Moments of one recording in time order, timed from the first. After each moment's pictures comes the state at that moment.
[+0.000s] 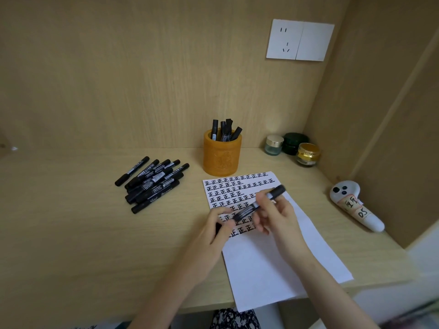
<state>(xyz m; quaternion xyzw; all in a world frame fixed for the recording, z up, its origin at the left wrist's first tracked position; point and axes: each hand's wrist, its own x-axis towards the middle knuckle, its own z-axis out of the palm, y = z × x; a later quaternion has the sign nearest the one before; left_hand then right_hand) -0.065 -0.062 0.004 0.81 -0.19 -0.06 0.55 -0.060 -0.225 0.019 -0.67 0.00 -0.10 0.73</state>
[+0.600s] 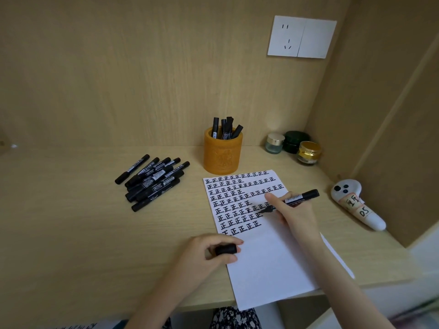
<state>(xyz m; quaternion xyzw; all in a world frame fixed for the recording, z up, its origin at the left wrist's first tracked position) -0.072 -0.045 -0.008 0.79 -0.20 -0.12 0.57 -0.039 -0.268 0.001 -0.74 0.14 -0.16 0.64</state>
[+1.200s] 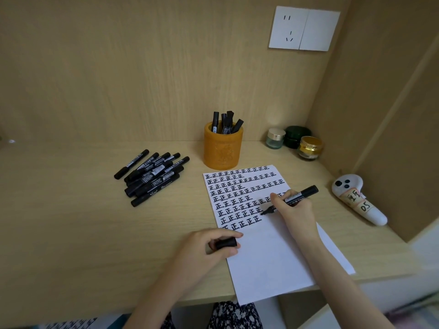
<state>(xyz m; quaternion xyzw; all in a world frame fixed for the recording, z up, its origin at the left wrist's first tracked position) -0.072 -0.045 -0.010 0.81 -0.20 -0.12 0.54 -0.035 -0.270 -0.017 -0.76 0.15 -0.20 0.61</state>
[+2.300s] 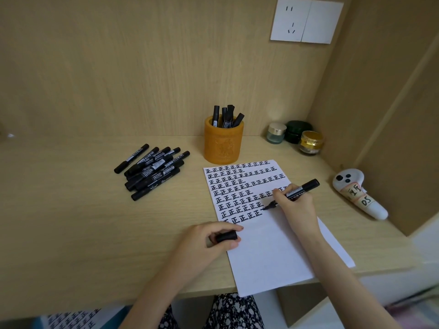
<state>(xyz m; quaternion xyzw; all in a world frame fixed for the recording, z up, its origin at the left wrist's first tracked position) -0.070 -0.044 -0.016 0.83 -0.21 -0.11 0.51 -0.036 -0.269 -0.016 -0.77 0.15 -0.21 0.58</state>
